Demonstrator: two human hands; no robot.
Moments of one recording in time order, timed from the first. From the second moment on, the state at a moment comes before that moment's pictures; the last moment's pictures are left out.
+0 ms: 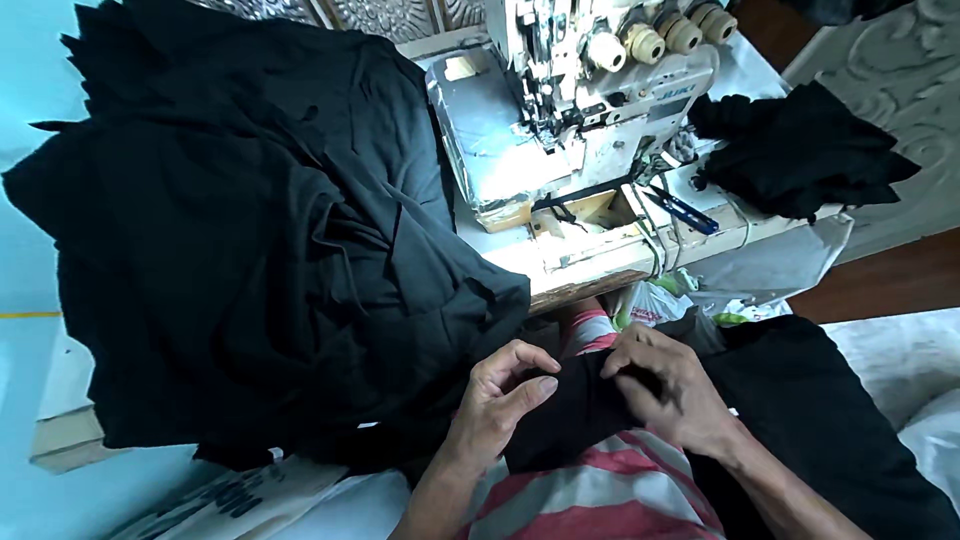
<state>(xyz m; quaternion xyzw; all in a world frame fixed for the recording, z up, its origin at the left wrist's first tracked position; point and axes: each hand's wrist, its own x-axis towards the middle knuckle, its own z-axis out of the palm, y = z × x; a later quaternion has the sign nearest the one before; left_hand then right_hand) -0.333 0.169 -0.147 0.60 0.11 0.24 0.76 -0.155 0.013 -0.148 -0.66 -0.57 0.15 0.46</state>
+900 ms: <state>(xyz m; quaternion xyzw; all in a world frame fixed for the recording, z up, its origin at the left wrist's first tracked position) -0.353 0.172 -0.143 0.85 0.12 0.22 0.46 -0.182 0.005 -0.171 -0.58 -0.39 0.35 0.62</state>
